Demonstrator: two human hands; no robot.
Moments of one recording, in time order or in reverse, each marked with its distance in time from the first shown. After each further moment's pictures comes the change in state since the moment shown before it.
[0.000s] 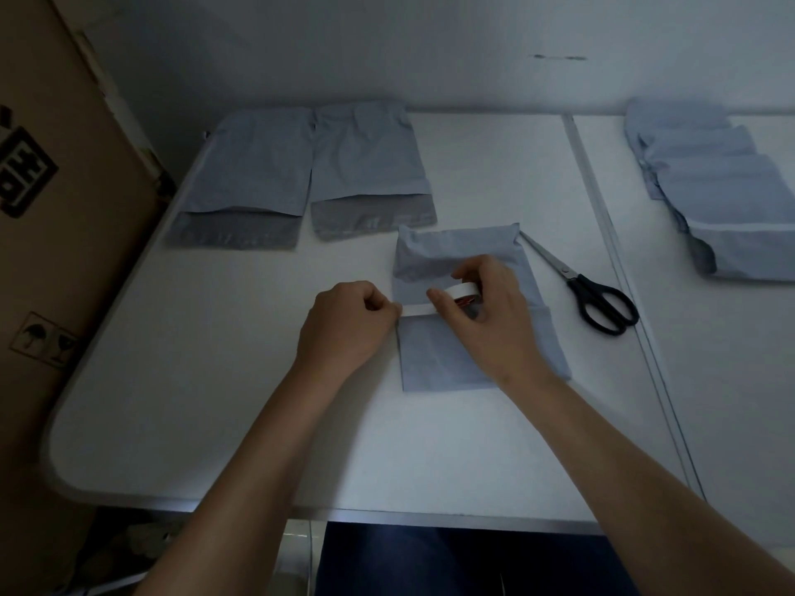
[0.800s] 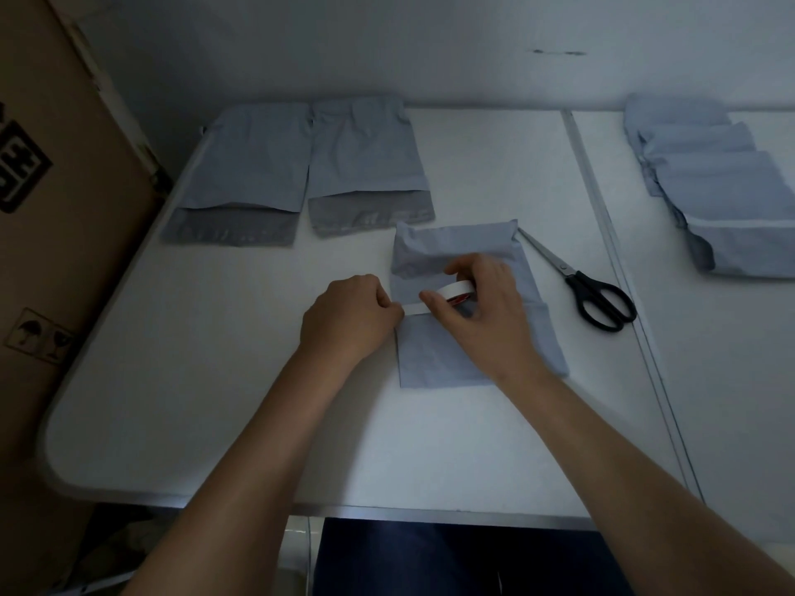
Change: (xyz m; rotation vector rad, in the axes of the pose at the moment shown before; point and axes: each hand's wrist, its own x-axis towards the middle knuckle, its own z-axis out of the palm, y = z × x) left_hand 0.006 0.013 -0.001 0.256 -0.090 0.030; right_hand 0.000 0.003 0.002 -0.035 -0.010 -0.028
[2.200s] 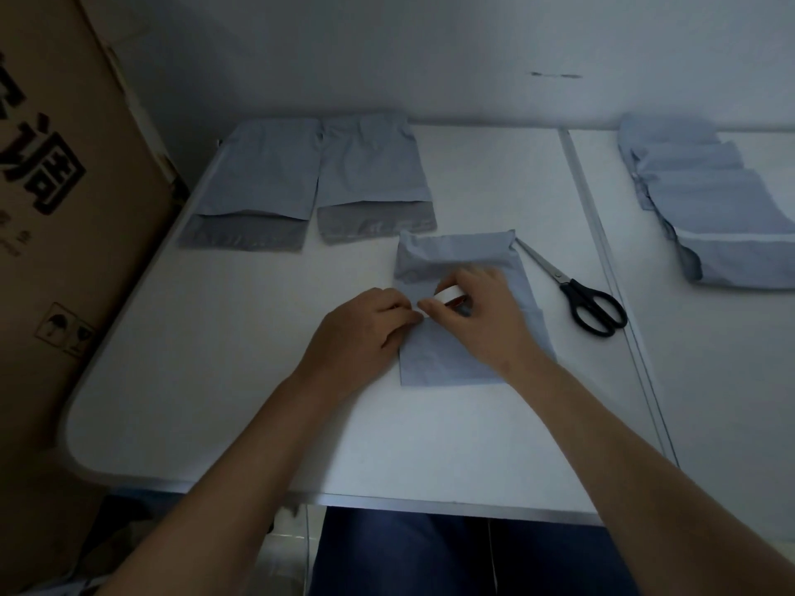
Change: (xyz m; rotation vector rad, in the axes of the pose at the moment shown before) left_hand -0.009 -0.033 0.025 0.003 0.209 0.710; right_hand 0.010 -0.002 -0.007 -0.060 -0.180 -0.016
